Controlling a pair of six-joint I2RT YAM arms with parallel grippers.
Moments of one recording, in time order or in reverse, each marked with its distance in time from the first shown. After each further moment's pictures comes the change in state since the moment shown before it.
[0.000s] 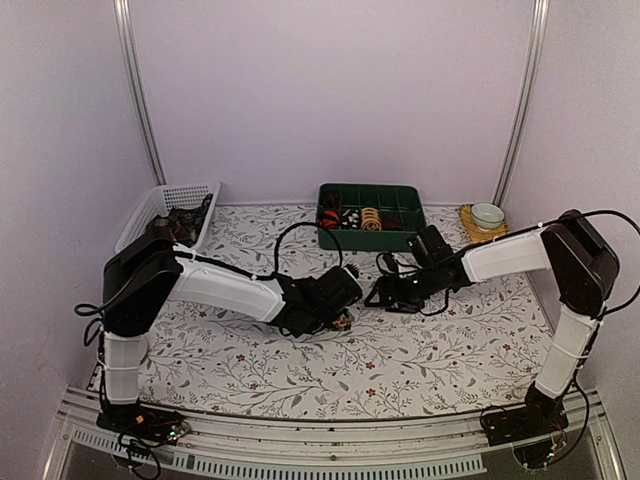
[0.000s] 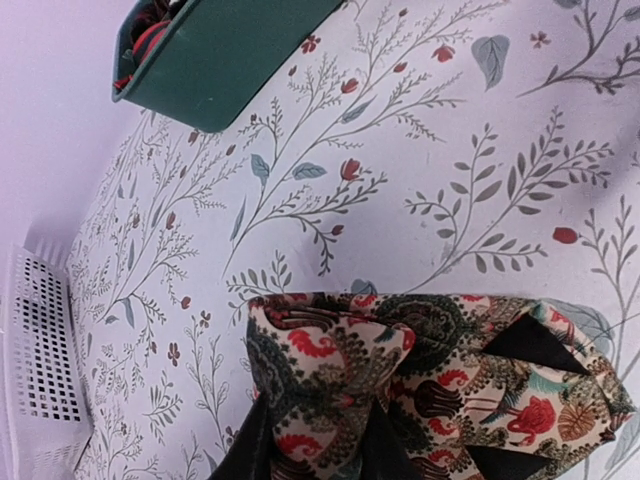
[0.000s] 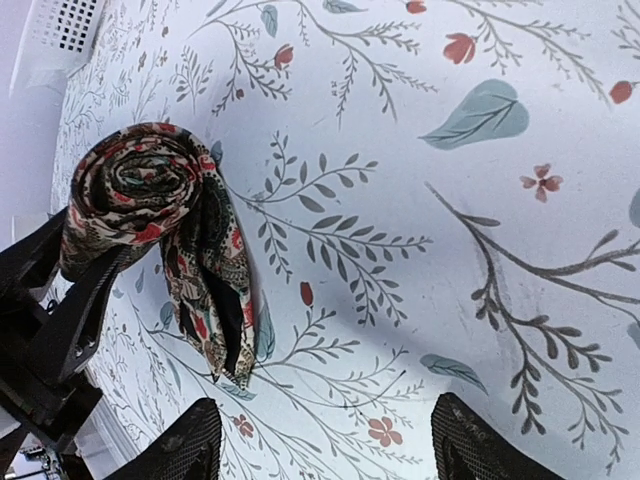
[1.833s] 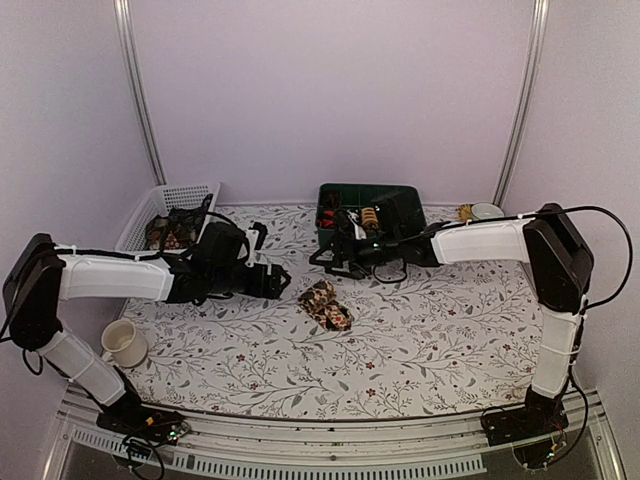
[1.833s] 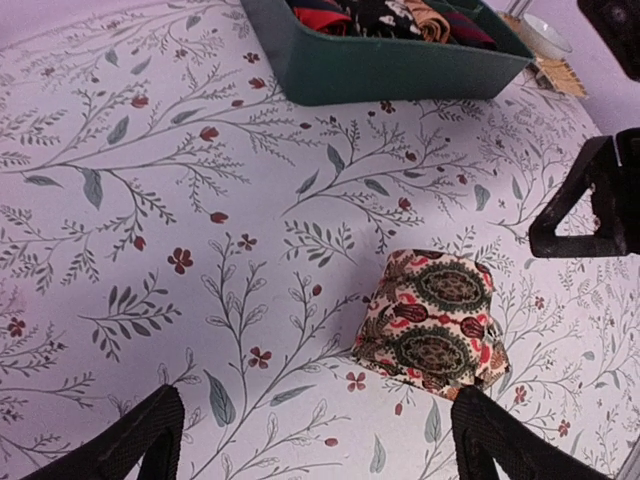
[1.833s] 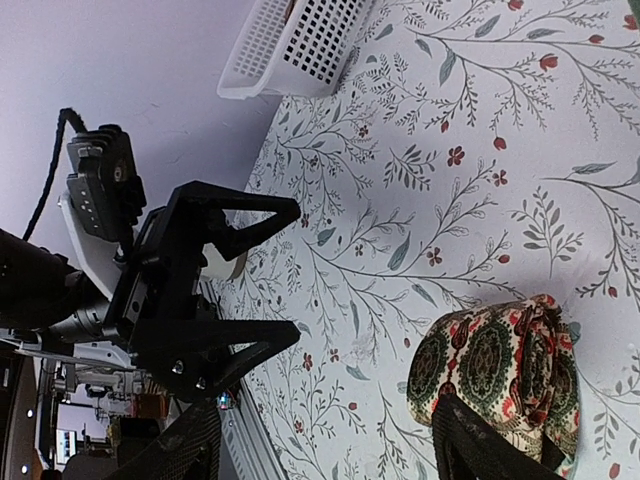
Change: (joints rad) left arm 0.377 -0.564 -0.476 0.227 0.654 -0.371; right arm 0.100 0.103 0.325 0.196 -0.217 0.181
